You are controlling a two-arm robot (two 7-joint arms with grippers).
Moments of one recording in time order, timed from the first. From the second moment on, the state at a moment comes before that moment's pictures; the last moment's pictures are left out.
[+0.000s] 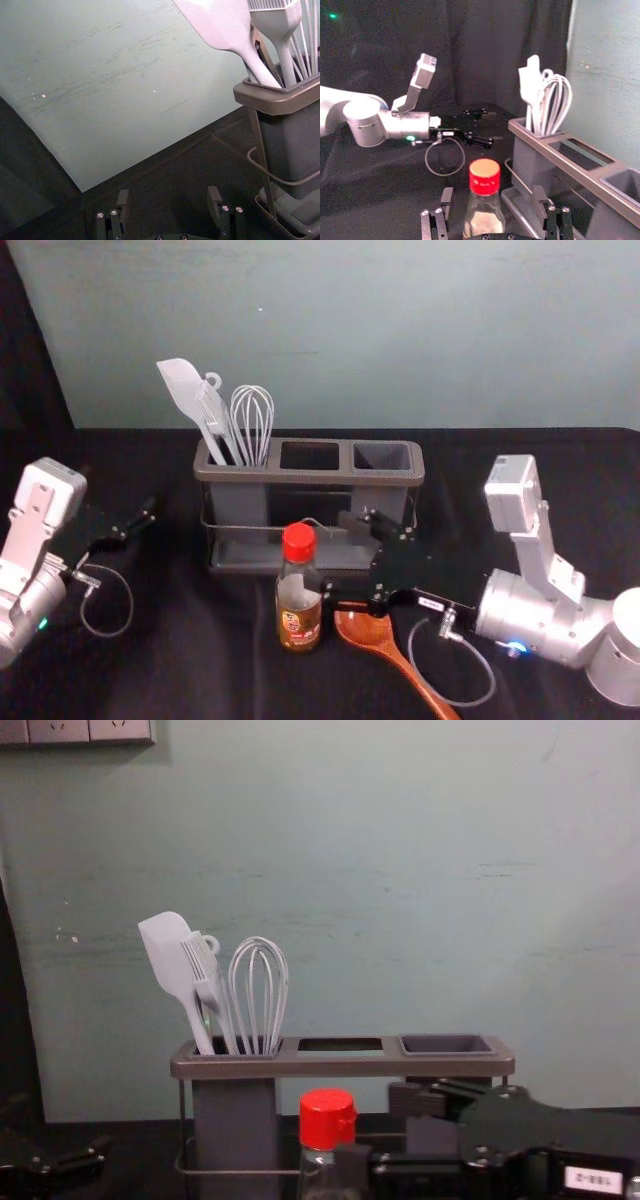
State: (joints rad) left arm -0.20 0.60 0.45 -1.41 -0.25 -0.12 0.03; right arm 0.24 0.55 -0.52 -1.60 0.48 -0.03 0.63
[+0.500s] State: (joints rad) left arm -0.20 0.60 0.45 -1.41 -0.25 -0.12 0.03; right arm 0.29 0.51 -0.57 -1.56 0.47 -0.03 0.66
